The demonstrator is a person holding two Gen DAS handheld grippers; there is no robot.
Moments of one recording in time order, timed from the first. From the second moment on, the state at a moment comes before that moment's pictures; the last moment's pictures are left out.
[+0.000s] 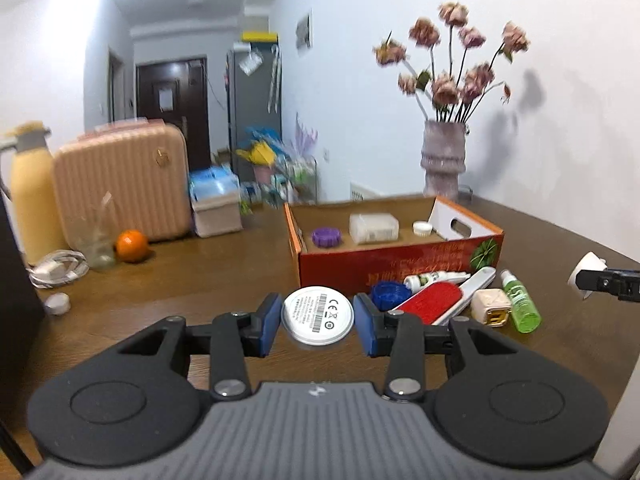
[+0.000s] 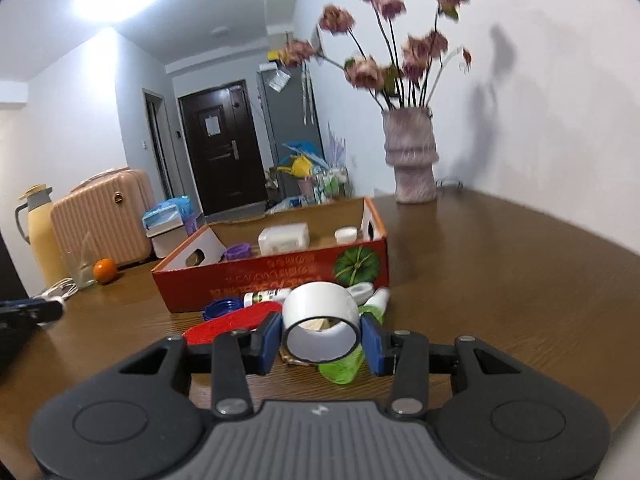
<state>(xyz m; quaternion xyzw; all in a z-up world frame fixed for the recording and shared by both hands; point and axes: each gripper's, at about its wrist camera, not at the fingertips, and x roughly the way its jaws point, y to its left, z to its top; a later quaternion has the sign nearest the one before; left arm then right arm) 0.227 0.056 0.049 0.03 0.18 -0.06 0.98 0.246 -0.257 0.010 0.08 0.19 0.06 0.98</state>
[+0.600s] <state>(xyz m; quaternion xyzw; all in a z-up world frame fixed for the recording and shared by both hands) 0.102 0.013 0.059 0.00 0.10 -0.02 0.99 0.142 -0.267 0.021 0.06 0.12 0.08 0.99</state>
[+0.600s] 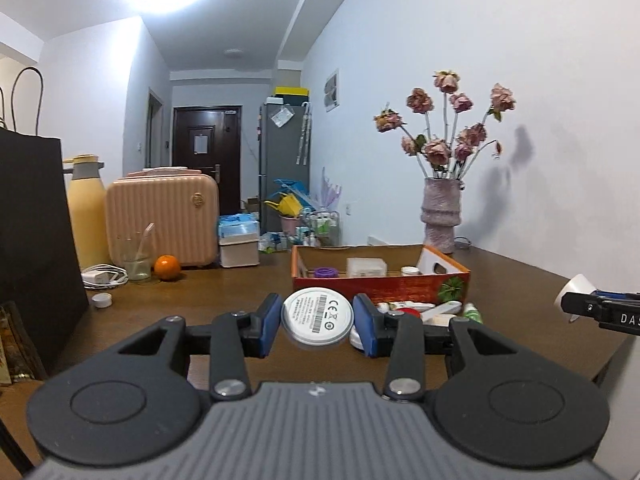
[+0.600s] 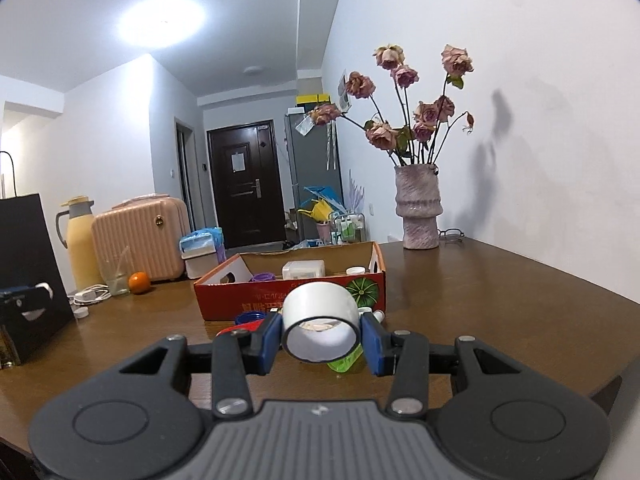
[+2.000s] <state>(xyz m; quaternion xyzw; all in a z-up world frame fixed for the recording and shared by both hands) 0.594 0.011 0.026 0.07 0.36 -0.07 0.93 0.640 -0.220 0.013 -0.01 0.44 0.13 0.89</state>
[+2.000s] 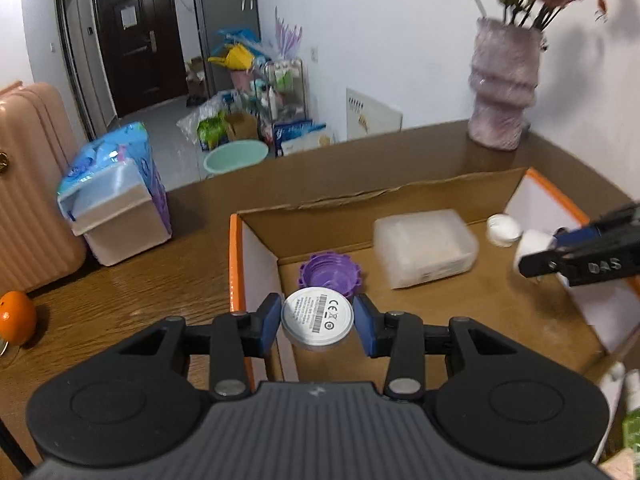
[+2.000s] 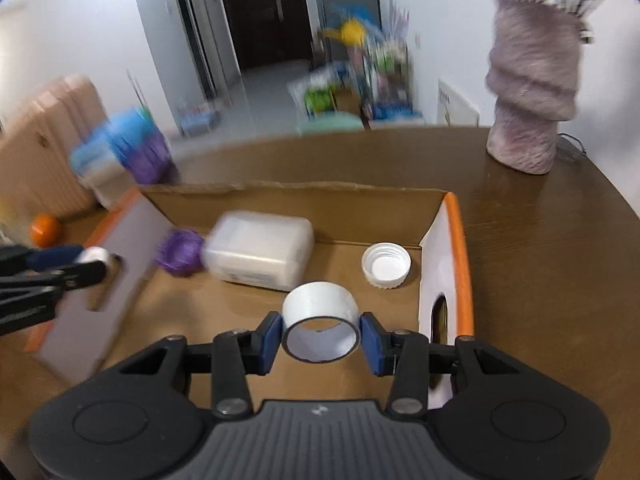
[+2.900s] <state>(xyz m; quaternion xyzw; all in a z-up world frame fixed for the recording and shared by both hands) 0.537 0.022 0.095 0.04 0.31 -0.05 0.95 0.623 -0.222 0.081 -0.04 0.38 0.11 0.92</state>
